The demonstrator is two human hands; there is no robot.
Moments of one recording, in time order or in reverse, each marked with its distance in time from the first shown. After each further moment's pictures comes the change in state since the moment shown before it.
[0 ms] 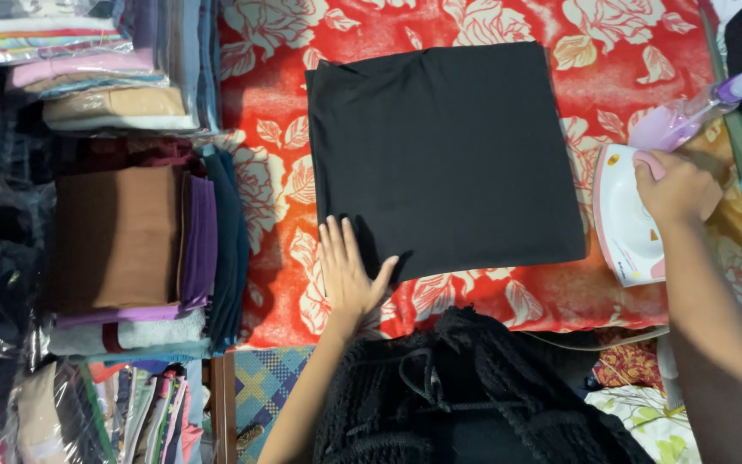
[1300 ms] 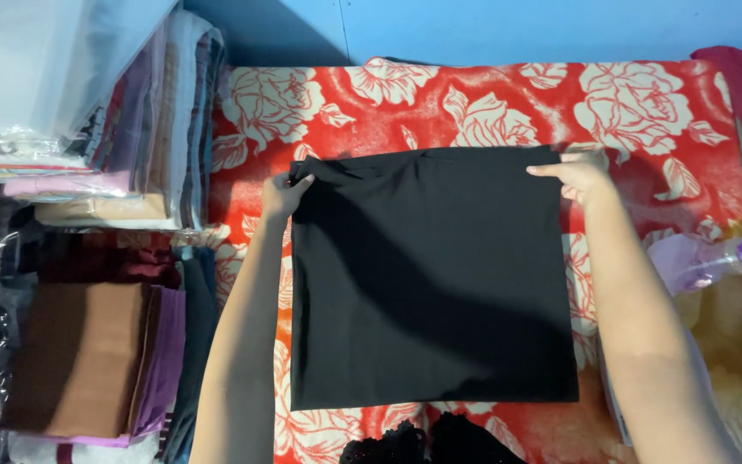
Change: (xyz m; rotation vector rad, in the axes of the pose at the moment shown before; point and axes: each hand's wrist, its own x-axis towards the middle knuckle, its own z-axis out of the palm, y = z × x) left_hand 0.361 -0.199 0.113 -0.569 -0.114 -0.585; right_hand 0.260 -0.162 0.057 1.285 -0.857 0.550
